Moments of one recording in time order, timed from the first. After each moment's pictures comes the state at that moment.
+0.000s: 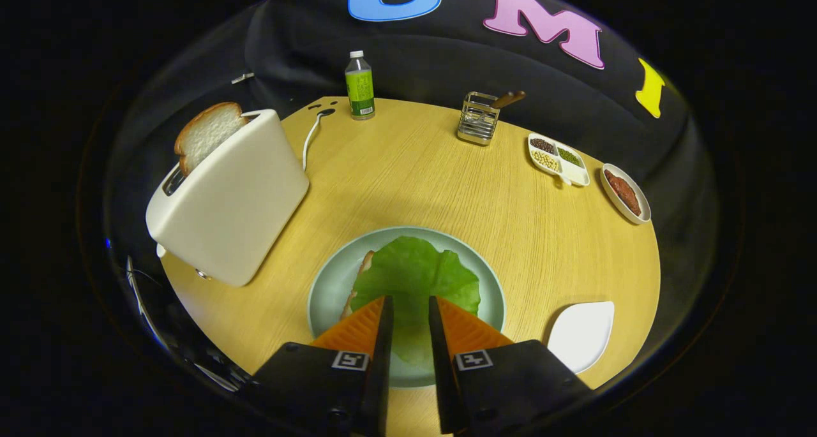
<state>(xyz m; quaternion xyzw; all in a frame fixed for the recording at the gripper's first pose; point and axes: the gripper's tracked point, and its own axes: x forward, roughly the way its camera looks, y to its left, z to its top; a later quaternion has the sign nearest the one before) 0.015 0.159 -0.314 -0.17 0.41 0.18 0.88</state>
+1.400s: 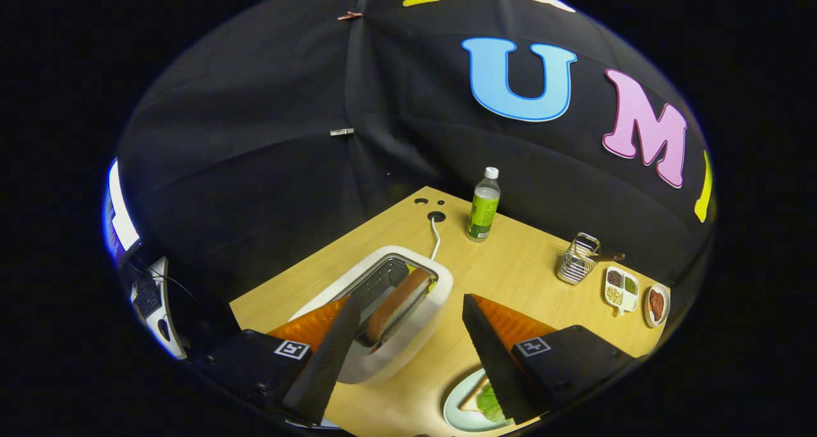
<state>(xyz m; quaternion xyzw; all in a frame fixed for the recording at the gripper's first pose) 0.006 0.410 -0.188 -0.17 0.25 0.36 0.88</state>
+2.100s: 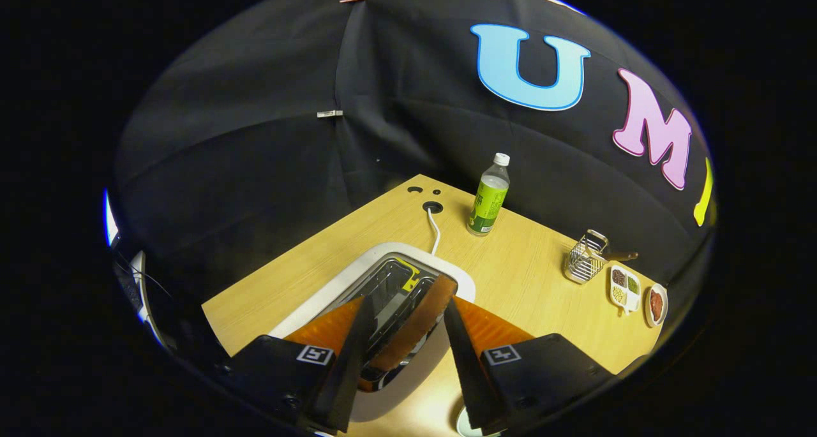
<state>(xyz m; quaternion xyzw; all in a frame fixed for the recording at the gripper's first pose) 0.029 0.443 -0.236 -0.20 0.26 0.32 0.89</state>
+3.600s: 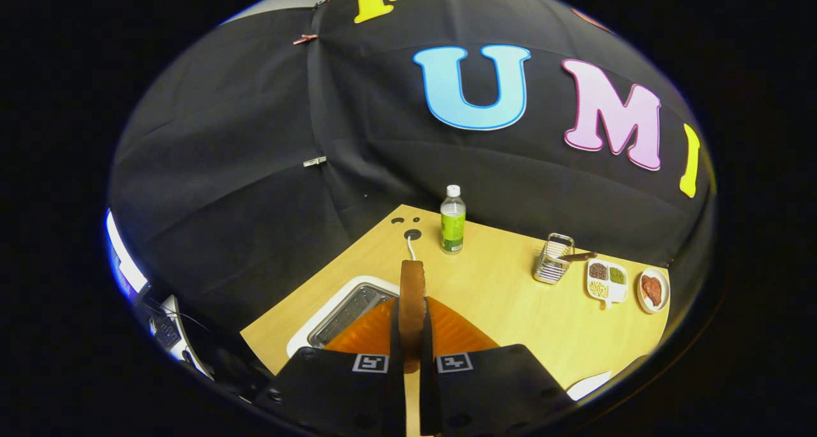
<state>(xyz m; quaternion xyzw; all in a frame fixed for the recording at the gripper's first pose) 0.036 0.352 -0.119 -0.09 0.25 0.31 0.91</state>
